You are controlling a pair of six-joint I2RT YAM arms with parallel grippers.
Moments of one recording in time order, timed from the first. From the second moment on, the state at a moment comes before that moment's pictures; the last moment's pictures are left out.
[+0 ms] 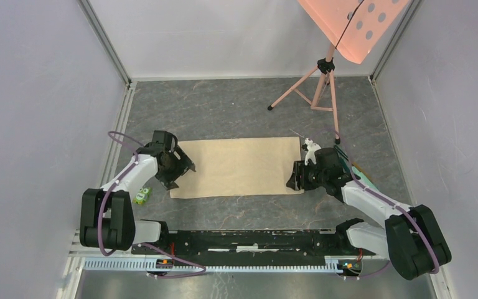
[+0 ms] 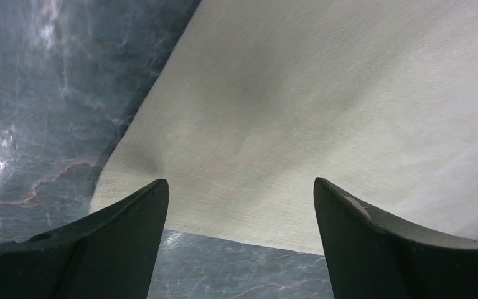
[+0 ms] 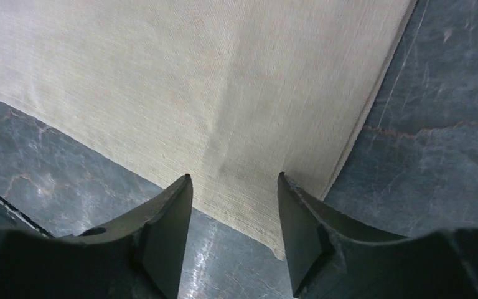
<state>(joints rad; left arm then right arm) -0.09 1.32 0.69 -0.63 0.05 -0.82 0.36 1.13 0.38 -0.09 -0.31 0.31</state>
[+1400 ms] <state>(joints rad) 0.04 1.85 1.17 -0.34 0.22 -0.71 0.24 1.80 1.00 0.05 -0.29 0.23</state>
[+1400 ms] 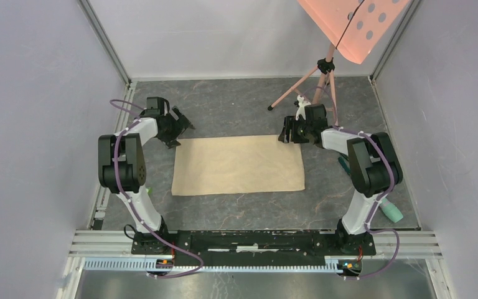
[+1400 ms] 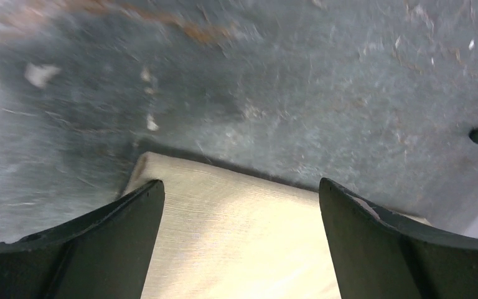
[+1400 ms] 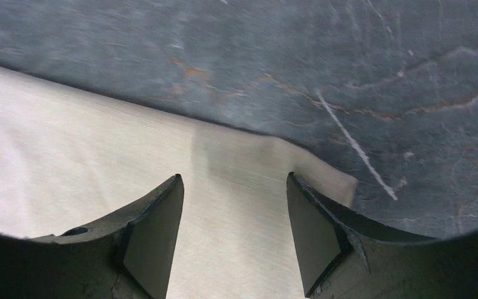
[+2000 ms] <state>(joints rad) -0.04 1.75 1.19 -0.33 0.21 -0.71 0.31 1.80 1.06 0.03 -0.29 0.27</state>
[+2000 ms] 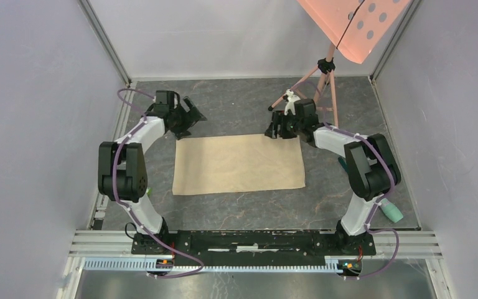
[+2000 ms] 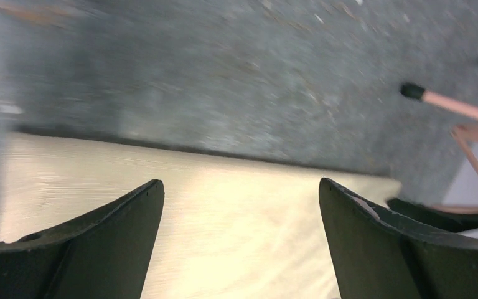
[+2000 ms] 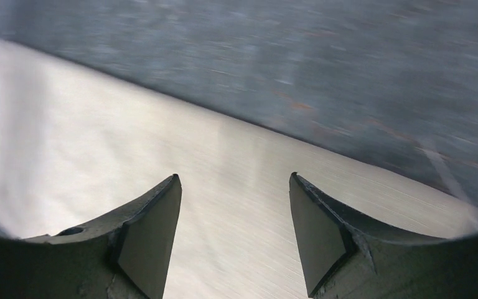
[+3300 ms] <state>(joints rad) -0.05 1.65 0.90 -0.31 0.35 -0.72 0.32 1.55 0.68 0.04 -0.35 0.20</state>
